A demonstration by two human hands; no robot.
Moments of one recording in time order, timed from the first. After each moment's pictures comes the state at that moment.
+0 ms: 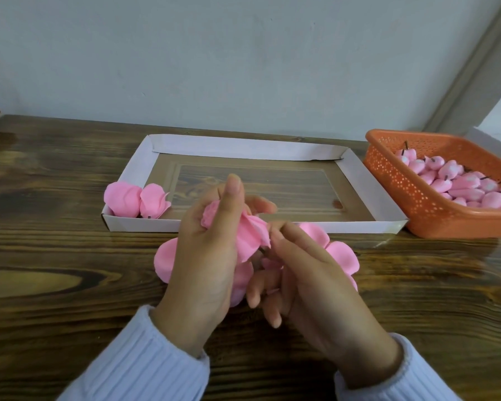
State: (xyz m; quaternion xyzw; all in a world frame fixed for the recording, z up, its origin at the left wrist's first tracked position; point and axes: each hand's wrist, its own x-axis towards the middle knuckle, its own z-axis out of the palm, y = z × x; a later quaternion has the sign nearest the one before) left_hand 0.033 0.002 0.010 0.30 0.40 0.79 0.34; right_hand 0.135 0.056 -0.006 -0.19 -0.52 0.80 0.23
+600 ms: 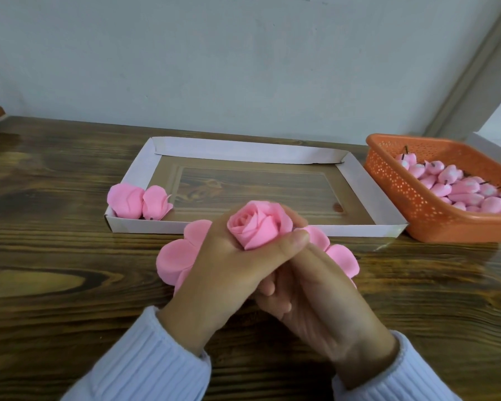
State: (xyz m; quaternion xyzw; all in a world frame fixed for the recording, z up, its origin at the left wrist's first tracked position) left_hand 0.034 -0.002 0.005 0.44 0.46 0.68 0.36; right_hand 0.132 0.056 -0.002 -0.16 -0.43 0.86 0.23
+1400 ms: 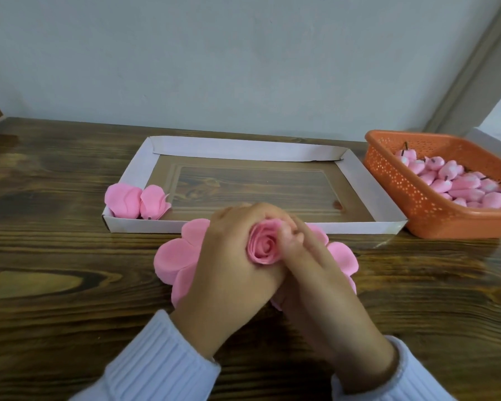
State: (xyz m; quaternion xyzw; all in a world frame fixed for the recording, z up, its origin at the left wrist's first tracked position) left_hand 0.037 0.003 0.000 0.55 0.57 0.61 0.04; right_hand 0.133 0.052 -0.005 -0.17 -0.52 0.78 0.30
